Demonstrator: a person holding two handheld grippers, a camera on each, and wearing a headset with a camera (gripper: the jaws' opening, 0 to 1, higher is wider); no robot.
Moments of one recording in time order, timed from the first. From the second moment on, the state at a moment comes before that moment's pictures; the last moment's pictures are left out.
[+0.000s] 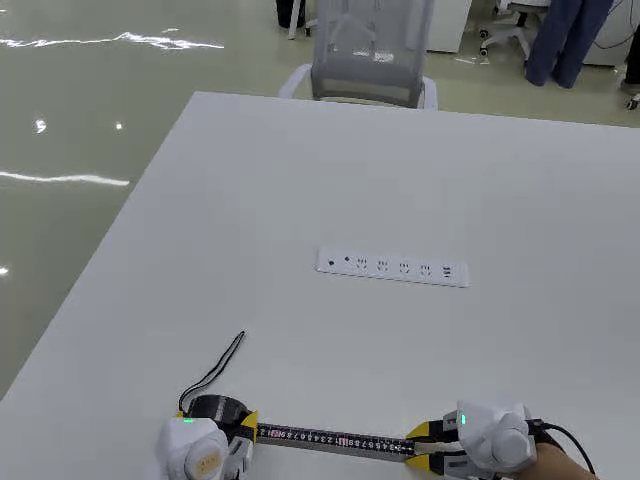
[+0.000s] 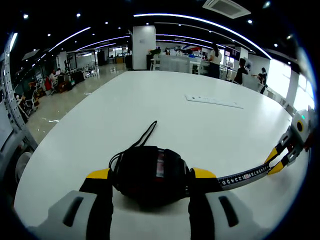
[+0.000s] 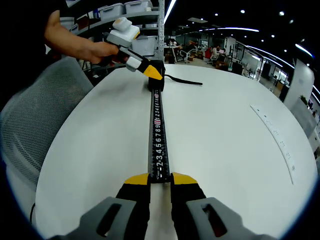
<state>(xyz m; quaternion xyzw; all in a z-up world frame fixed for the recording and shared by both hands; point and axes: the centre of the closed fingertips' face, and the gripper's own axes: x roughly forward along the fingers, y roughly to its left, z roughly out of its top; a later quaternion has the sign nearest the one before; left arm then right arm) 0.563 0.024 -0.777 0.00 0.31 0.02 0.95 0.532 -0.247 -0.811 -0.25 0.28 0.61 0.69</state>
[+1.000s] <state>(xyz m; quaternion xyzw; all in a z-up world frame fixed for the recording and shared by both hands) 0.569 0.027 -0.768 -0.03 0.31 0.03 0.95 0.531 -0.244 -0.807 -0.26 0.28 0.61 0.69</state>
